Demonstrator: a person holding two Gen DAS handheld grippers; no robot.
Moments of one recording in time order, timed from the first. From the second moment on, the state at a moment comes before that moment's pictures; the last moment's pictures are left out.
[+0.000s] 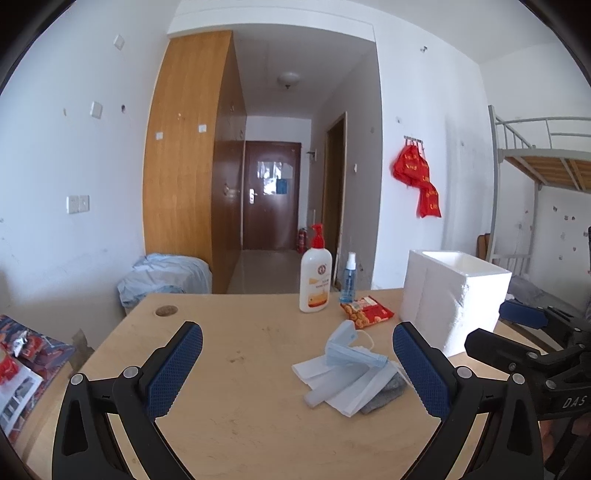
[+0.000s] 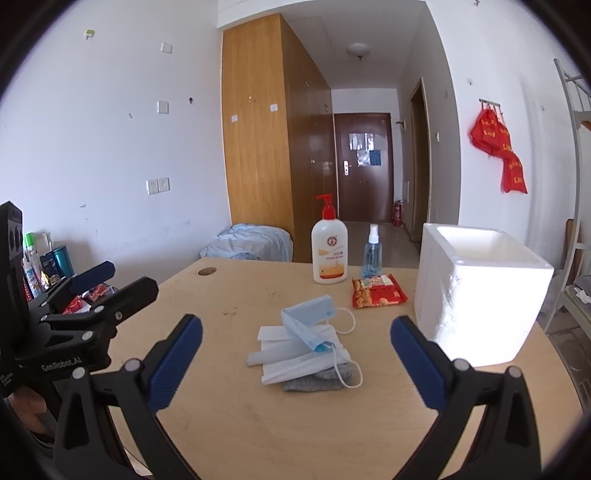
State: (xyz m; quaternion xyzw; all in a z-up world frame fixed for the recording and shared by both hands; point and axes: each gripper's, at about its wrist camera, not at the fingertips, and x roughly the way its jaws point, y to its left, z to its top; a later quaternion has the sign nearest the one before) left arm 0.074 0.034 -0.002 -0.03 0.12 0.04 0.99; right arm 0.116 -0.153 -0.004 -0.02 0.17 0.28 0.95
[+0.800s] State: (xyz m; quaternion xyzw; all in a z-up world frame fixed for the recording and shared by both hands) left arm 0.115 0.058 -0.025 -0.06 0.20 0.01 0.98; right arm 0.154 -0.134 -0.019 -0.05 0.22 0.29 0.93
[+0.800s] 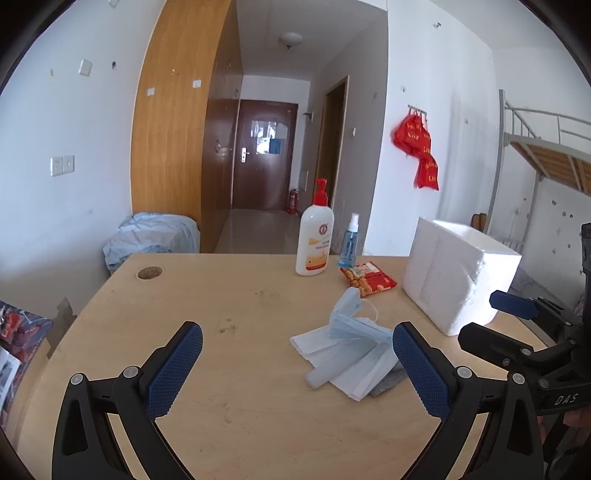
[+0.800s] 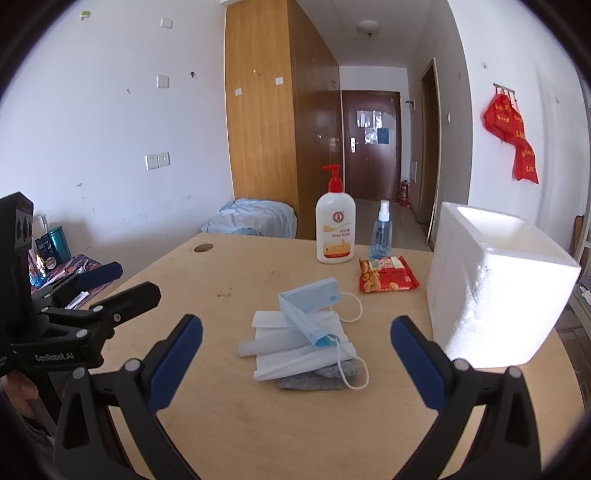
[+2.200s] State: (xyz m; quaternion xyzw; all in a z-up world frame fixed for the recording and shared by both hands) left arm 0.196 0.089 -0.063 -0.07 0.29 -0.01 0.95; right arm 0.267 -0.063 -0.085 -0.12 0.38 0.32 0.86
